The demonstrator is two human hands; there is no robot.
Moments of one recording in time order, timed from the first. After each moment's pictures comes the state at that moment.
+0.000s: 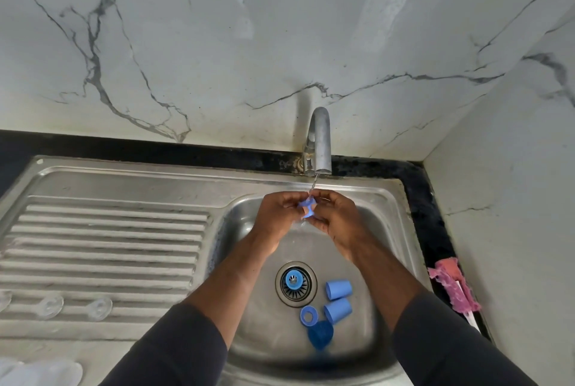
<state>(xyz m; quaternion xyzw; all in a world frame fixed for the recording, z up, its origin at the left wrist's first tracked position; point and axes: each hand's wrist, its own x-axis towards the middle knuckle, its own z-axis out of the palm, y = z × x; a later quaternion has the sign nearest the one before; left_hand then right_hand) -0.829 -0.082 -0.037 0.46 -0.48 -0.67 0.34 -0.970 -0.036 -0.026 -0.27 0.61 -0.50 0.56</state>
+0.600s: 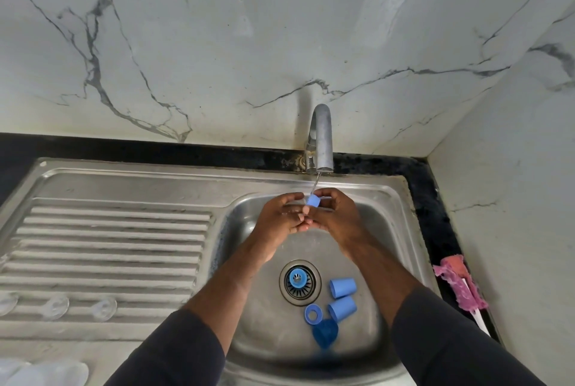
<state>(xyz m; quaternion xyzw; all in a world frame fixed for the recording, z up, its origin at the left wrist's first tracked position) -0.819 -0.076 -0.047 0.46 -0.46 -0.70 0.31 -0.969 -0.037 -0.035 -0.34 0.67 -0.45 0.48</state>
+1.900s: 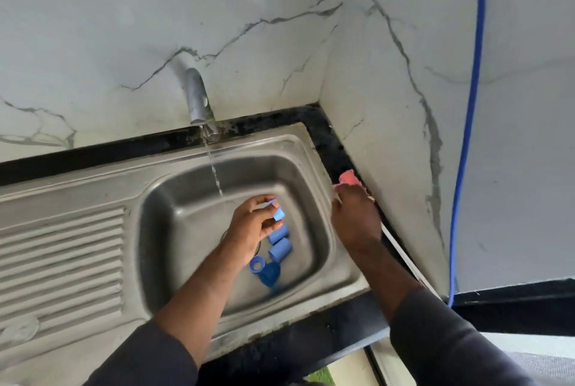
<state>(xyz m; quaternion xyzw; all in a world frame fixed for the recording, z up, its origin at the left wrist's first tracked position) -0.886 0.052 -0.052 0.45 -0.37 -0.78 0.23 -1.063 0.167 -0.034 -0.41 0.90 -0.17 0.01</state>
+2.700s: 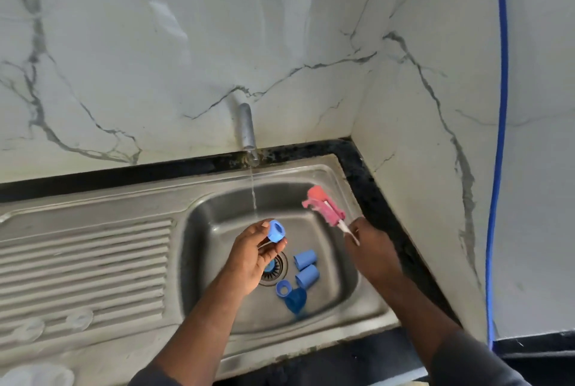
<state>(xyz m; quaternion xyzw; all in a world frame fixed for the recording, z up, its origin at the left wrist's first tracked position) -0.826 0.049 -0.027 0.44 -0.22 -0.81 0.32 -1.033 0.173 -0.006 -0.44 0.87 -0.17 0.14</state>
